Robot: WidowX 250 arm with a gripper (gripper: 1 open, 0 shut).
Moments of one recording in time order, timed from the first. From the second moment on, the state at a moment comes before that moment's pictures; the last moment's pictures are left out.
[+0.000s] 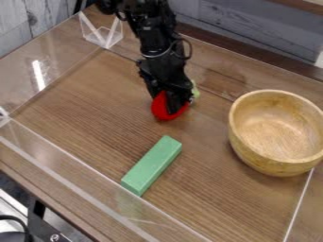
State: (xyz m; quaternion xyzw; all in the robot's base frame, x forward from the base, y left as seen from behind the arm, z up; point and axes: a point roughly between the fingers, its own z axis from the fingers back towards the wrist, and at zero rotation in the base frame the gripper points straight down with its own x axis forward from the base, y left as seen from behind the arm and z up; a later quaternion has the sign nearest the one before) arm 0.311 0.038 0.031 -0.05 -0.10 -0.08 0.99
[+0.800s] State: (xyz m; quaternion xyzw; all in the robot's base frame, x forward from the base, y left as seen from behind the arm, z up) arm 0.263 -0.056 0.079 -0.06 -0.12 -0.11 0.98
